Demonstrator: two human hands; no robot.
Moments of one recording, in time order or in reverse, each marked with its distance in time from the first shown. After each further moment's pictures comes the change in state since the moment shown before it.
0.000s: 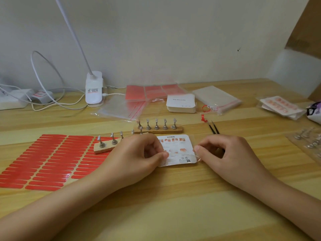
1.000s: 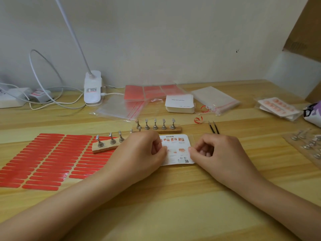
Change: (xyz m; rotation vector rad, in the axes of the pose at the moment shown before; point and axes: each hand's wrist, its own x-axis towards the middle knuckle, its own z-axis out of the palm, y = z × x) left_hand 0.009 0.003 0.009 0.211 0.068 -0.026; right_hand 0.002 0.003 0.010 -0.121 0.044 0.059
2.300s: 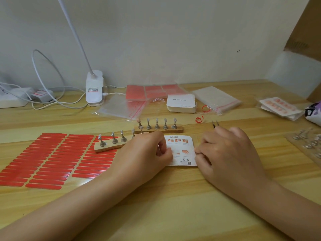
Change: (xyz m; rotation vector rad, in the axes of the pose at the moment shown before) left_hand -0.003 0.008 0.002 0.079 0.007 -0.024; right_hand -0.003 -0.005 -0.003 -0.787 0.179 -0.481
